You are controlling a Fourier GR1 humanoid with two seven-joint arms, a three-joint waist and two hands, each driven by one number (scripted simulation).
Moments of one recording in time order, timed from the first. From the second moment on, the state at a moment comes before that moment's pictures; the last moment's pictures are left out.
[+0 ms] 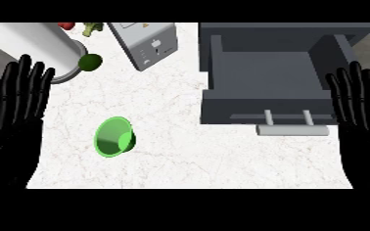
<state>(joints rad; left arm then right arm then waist) -0.01 0.08 0.03 -2.10 -0.03 -0.03 0.03 0.03 -0.07 -0.01 -2.10 0.02 0.02 -0.01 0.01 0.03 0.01</state>
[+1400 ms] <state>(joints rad) 0.02 0.17 0.14 -1.55 0.28 -0.43 -0.13 -0.17 -0.15 -0.06 -1.90 -0.07 0.16 0.07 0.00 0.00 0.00</state>
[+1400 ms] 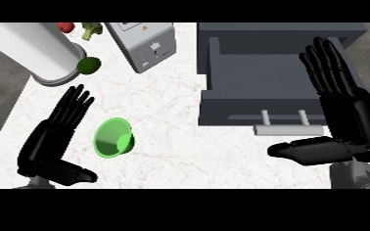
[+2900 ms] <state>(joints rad) -0.37 0.24 0.21 -0.32 -0.09 -0.31 -0.92 -0.27 -0.18 -0.11 -1.90 -0.12 0.17 0.15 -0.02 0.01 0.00</state>
